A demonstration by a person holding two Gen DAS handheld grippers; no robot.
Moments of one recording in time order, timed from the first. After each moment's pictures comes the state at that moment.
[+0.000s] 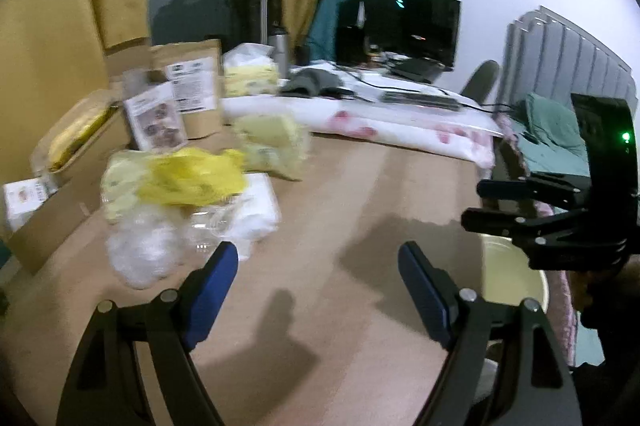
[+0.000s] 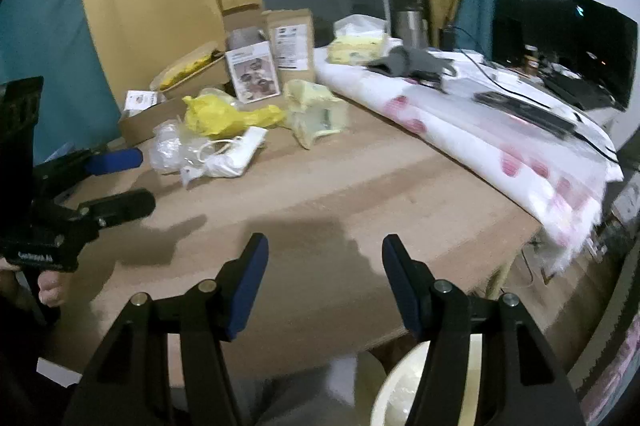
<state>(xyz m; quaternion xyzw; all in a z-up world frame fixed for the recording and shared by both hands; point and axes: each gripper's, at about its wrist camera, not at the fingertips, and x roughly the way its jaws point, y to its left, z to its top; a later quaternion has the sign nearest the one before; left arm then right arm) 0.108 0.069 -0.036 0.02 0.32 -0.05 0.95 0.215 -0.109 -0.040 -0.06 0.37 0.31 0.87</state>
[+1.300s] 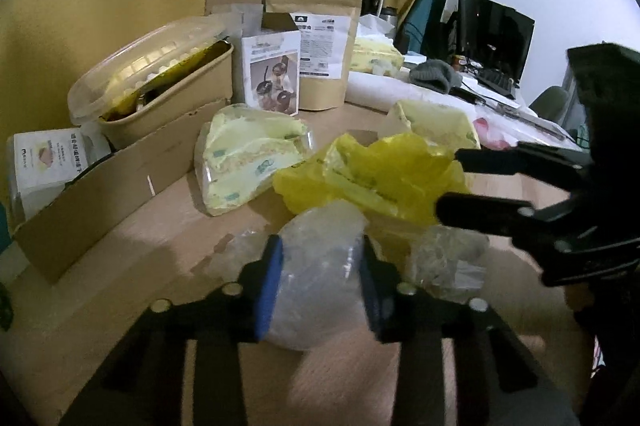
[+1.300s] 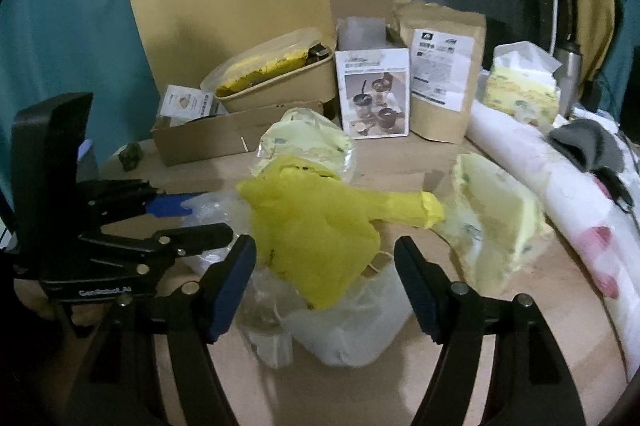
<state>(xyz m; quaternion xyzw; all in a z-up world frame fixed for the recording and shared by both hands) 0.171 0.226 -0.073 -0.04 0.35 0.02 0.94 0.324 0.105 -0.060 -0.09 0.36 0.45 0.81</state>
